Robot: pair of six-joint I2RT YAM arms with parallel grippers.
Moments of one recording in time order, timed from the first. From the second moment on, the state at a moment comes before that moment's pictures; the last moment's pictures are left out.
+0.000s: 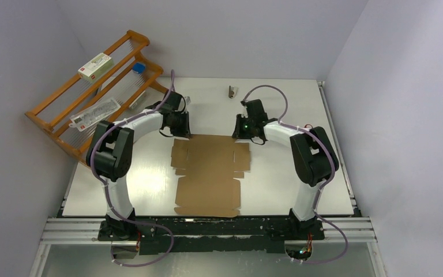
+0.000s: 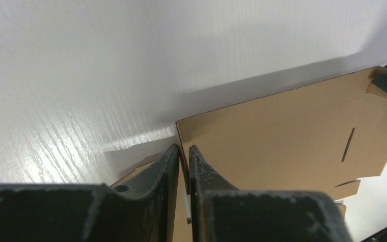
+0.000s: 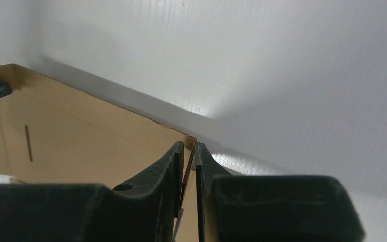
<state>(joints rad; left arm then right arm) -0.37 1.92 1.28 -0.38 0.23 -0.33 0.39 1.86 1.09 -0.07 -0.24 0.37</state>
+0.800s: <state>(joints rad) -0.53 1.89 1.33 -0.51 -0.12 -0.39 0.58 1.92 1.31 -0.33 0.25 0.29</state>
